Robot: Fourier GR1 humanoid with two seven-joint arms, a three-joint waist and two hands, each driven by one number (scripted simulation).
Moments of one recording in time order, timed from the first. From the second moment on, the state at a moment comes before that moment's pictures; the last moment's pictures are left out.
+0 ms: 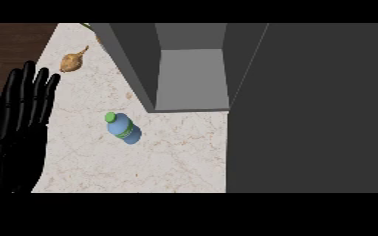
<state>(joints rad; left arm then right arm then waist) 0.02 0.09 0.00 -2.10 0.00 -0.01 0.01 -0.01 -0.09 0.03 -2.10 -0.03 -0.02 0.01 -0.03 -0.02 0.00</state>
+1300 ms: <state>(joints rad) -0.01 0.18 0.14 -2.01 0.29 -0.13 0.26 0.54 -0.11 0.31 -2.48 -0.08 0.16 0.04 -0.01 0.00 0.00</state>
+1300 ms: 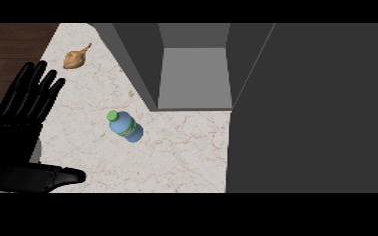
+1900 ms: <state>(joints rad) -0.01 0.17 0.15 -1.70 0.25 -0.21 0.13 0.71 -0.15 0.40 -2.50 -0.05 0.18 -0.08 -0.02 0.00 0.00</state>
